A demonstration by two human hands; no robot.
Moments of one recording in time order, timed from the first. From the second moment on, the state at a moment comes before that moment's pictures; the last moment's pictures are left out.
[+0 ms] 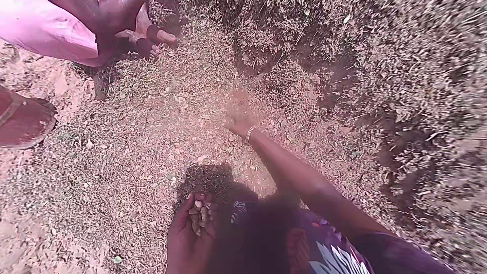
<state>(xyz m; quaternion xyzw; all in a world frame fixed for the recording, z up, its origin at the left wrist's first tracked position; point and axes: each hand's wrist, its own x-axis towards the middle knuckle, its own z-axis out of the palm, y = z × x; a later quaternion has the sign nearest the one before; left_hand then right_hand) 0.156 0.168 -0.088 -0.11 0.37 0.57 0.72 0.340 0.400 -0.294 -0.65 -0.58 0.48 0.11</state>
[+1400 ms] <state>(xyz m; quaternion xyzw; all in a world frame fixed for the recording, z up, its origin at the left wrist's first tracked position) 0.139 0.175 -0.082 -0.06 0.42 0.57 0.71 0.501 0.346 -0.224 -0.65 -0.65 0.38 -0.08</state>
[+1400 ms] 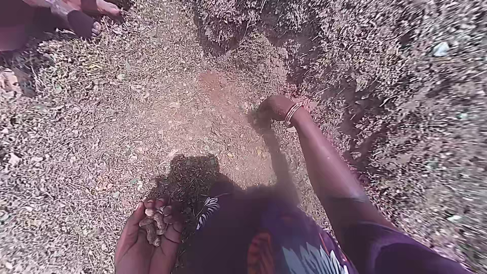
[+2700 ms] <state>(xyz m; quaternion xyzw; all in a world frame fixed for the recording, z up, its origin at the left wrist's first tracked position) 0.120 0.169 -0.108 -0.08 0.36 0.54 0.76 0.548 0.357 -0.205 -0.68 -0.61 0.40 -0.04</state>
